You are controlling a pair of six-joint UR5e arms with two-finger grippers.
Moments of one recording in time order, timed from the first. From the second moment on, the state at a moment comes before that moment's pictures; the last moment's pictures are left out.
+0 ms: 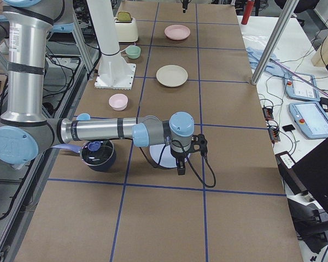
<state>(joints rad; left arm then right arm) -1.32 -1.52 -1.54 -2.00 -2.48 -0.20 1.47 -1.70 1.78 -1.49 2.37 0.04</state>
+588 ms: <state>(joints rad) -1.20 -1.52 -1.52 -2.02 -2.49 -0.22 1.46 -1.70 1.78 -1.50 2.37 0.04</state>
